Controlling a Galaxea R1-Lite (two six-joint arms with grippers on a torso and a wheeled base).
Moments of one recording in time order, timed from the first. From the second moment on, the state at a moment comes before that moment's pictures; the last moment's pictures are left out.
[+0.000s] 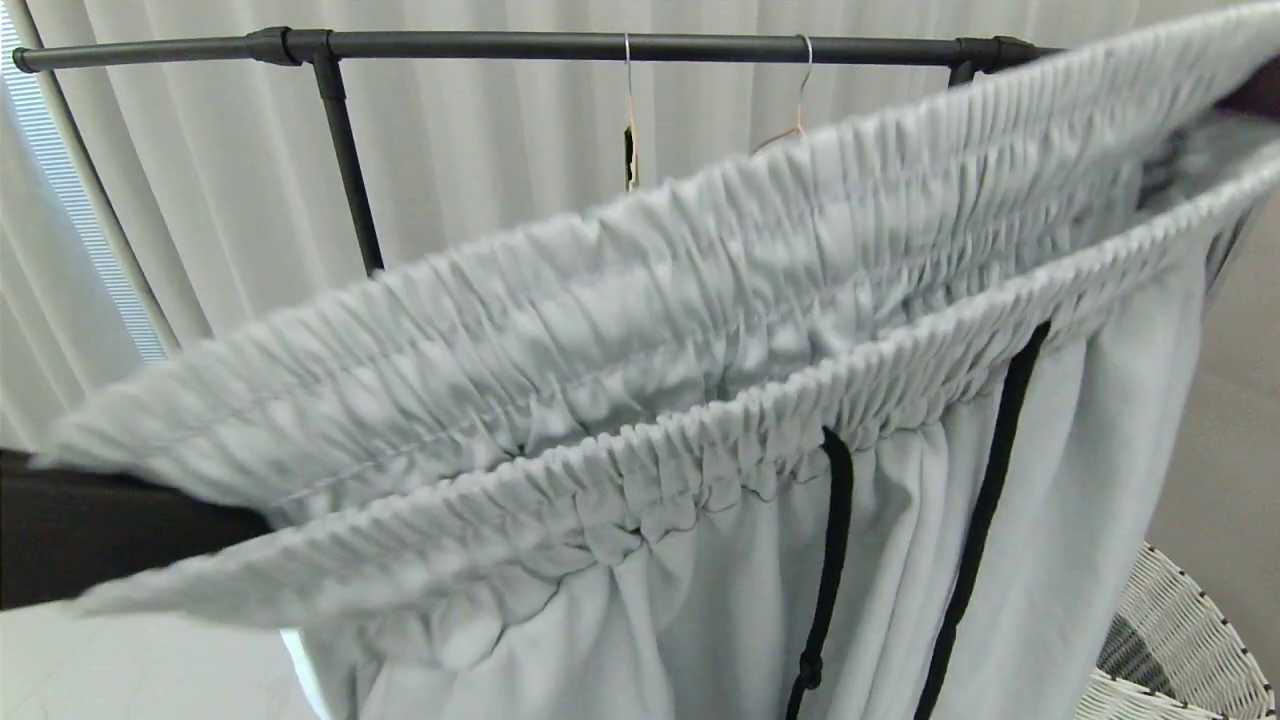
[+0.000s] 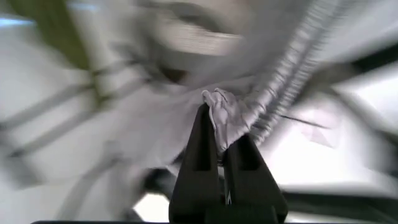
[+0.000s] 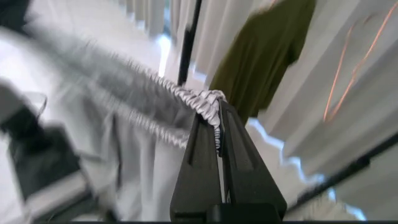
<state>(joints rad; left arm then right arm) -1.07 1.17 -1.54 0.86 -0.01 -0.47 0.97 1.21 -1.56 0.44 -0.01 -0.06</state>
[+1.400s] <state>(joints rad) -0.90 1.28 -1.57 0.60 0.28 -0.11 0.78 1.16 -1.57 0.70 0.04 -0.07</state>
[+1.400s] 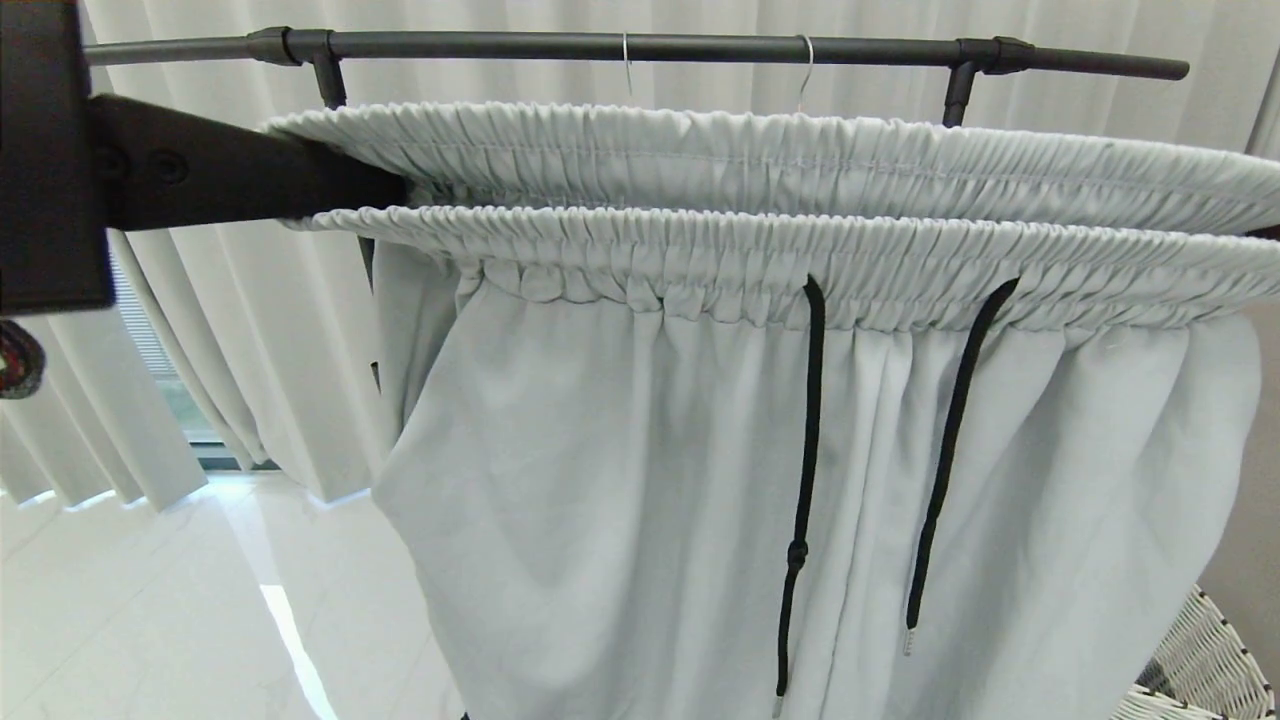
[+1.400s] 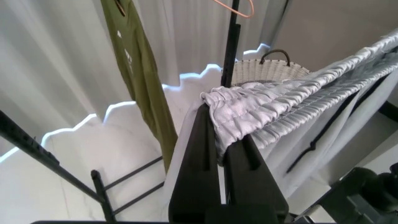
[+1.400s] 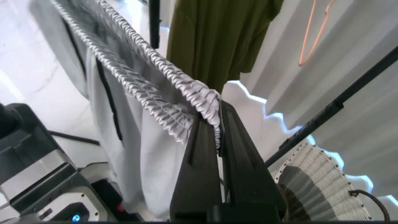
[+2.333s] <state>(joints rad) -0.91 1.29 -1.58 0.57 0.28 -0.04 0.80 1.13 -1.53 0.72 0.03 -0.07</state>
